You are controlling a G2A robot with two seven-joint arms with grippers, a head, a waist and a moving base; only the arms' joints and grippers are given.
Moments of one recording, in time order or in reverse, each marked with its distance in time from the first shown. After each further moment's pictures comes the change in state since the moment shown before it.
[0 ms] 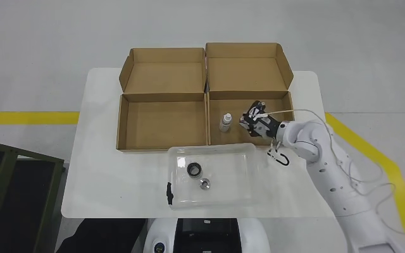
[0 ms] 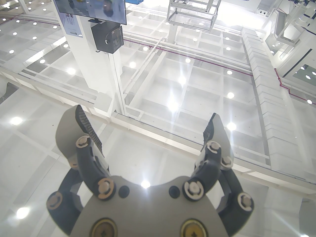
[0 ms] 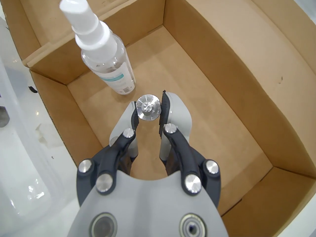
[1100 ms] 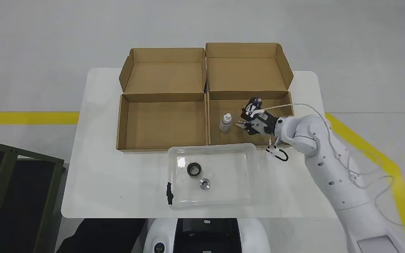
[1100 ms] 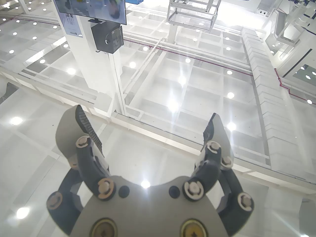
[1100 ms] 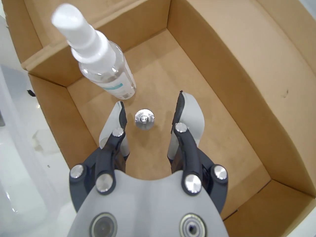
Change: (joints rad) left arm 0.000 0.000 0.000 0.000 0.000 0.000 0.000; right arm 0.044 0.000 -0.024 -0.004 0.026 -0.028 0.012
